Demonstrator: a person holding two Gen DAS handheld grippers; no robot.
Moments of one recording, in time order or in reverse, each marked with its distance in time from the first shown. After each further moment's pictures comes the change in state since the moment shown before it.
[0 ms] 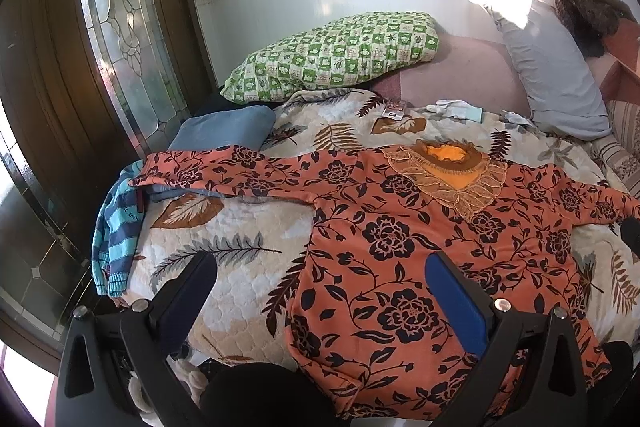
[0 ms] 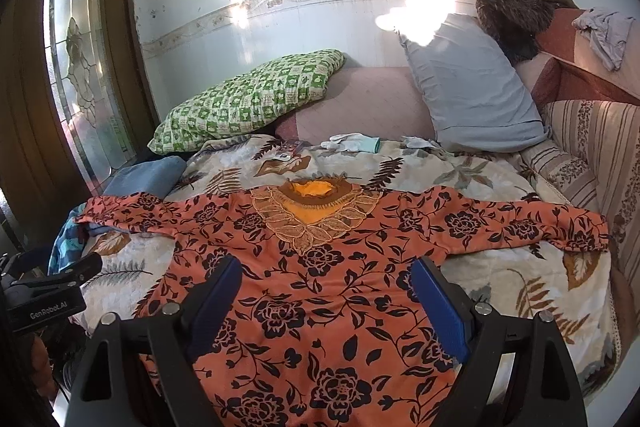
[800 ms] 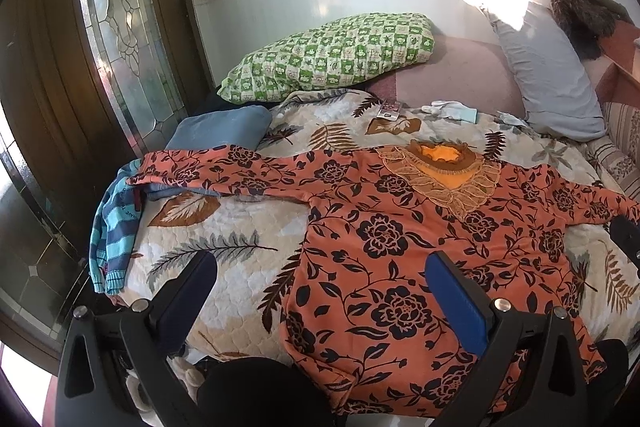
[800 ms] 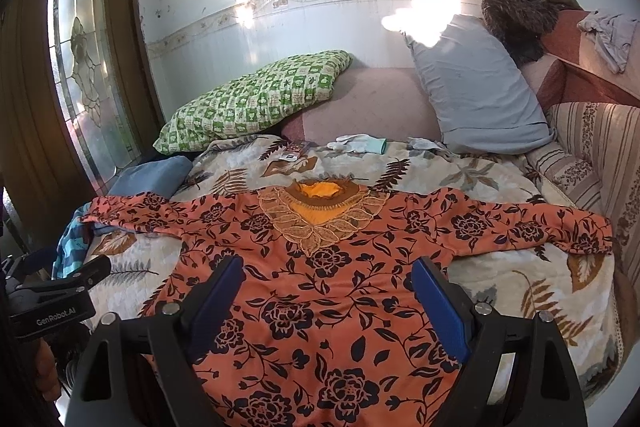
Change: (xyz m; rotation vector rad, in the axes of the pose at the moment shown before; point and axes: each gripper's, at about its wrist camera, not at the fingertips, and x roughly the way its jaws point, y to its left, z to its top) left arm -0.010 0.000 -0.003 -0.009 -0.004 -0.024; right arm -0.003 0.012 0.000 -0.015 -0.009 0.016
